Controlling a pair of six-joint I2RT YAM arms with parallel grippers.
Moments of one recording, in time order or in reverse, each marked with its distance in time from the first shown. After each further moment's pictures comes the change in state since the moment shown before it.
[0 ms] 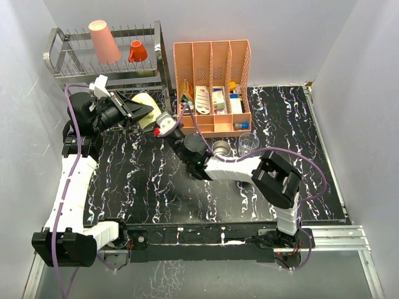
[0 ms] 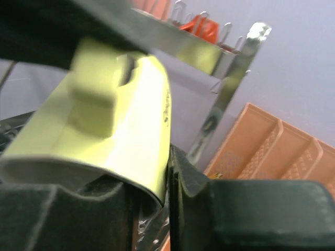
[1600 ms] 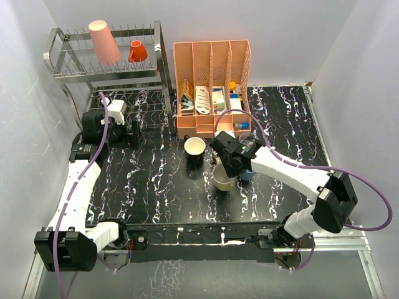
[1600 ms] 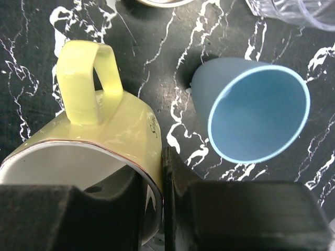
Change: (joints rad) left arm 0.014 -0.043 -0.187 -0.299 -0.449 1.056; right arm -0.198 -0.476 -0.091 -2.007 -0.056 0.953
